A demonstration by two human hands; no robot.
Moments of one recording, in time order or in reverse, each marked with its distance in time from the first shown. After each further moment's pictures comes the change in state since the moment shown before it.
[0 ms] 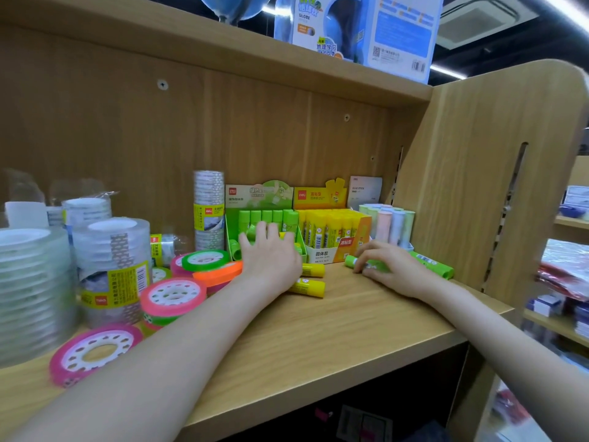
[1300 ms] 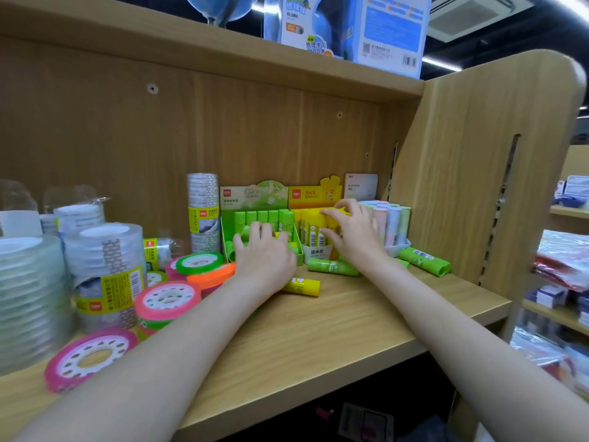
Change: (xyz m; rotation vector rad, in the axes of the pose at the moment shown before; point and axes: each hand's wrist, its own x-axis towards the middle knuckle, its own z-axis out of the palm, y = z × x) left_hand 0.000 -0.003 -0.001 -0.006 0.005 0.015; right_hand 0.059 -0.035 0.015 -0.188 0.419 0.172
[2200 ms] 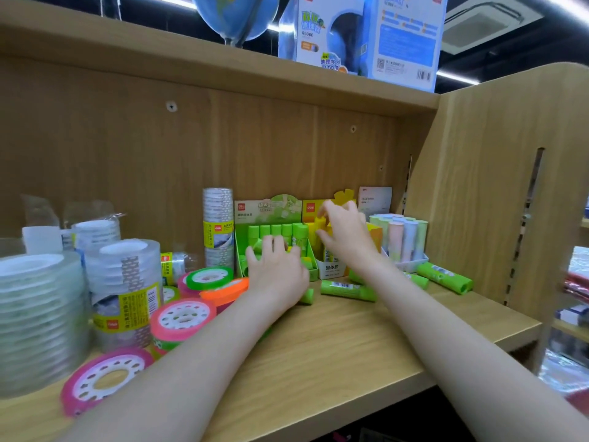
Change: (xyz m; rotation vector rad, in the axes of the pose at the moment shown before) left_hand 0.005 -0.004 0.005 0.001 0.031 -0.008; right_hand 0.029 -0.034 0.006 0.019 0.011 -0.069
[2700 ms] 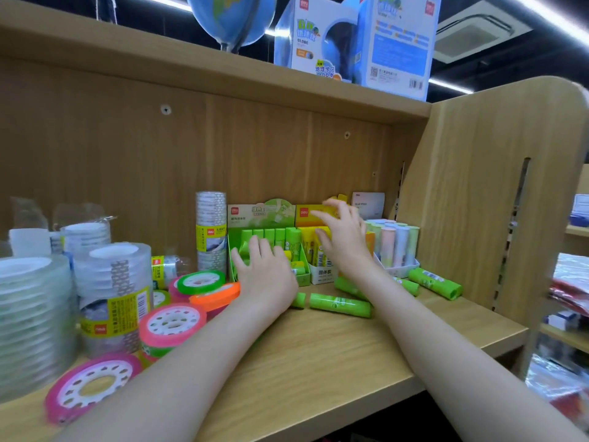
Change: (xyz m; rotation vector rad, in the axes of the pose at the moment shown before) left_hand 0.000 0.003 -0.001 0.037 0.024 -0.111; right_hand -0.007 0.007 0.003 0.096 0.068 0.024
